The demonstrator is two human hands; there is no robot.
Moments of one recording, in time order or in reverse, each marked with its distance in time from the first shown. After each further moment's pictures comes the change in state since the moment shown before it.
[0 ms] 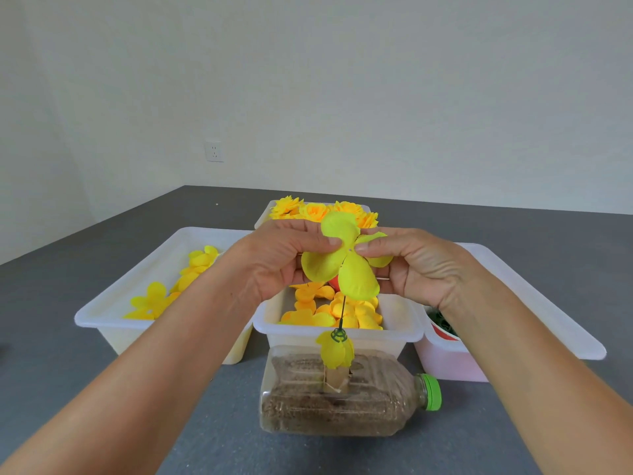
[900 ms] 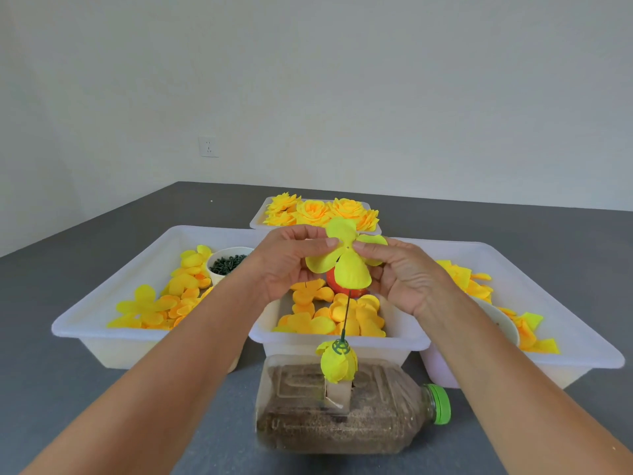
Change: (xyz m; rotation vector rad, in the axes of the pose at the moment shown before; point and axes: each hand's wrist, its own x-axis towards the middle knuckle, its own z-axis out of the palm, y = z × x) left_hand 0.055 -0.037 -0.020 -0.048 0.005 0.049; right_hand 0.045 0.034 -0.015 0.168 0.245 -0.096
